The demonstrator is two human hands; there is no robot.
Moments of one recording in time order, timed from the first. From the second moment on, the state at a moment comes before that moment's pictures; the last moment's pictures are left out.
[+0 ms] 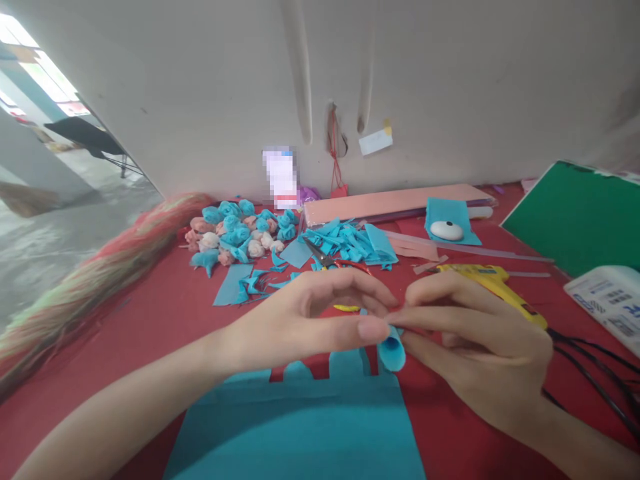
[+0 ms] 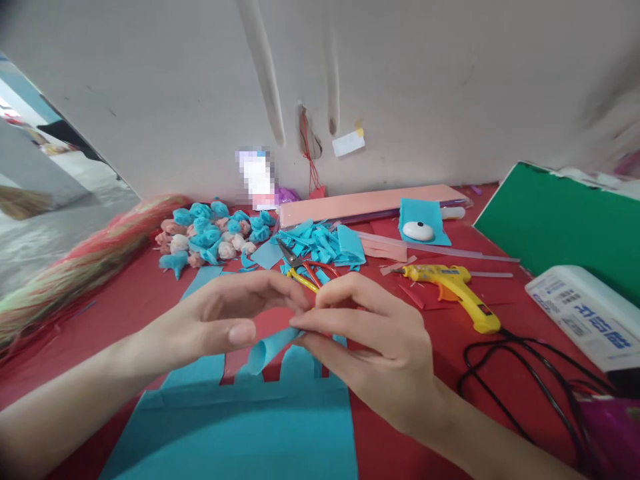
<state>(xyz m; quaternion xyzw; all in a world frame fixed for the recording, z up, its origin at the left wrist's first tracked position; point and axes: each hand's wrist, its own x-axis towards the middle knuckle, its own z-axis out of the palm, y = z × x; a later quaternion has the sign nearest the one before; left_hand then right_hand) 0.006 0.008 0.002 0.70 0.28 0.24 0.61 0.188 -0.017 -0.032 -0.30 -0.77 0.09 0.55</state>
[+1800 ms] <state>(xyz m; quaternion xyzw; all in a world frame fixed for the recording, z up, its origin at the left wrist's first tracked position) -0.002 0.012 -0.007 0.78 0.19 0.33 0.49 0.187 -0.027 -0.022 -0.32 -0.77 0.04 0.54</state>
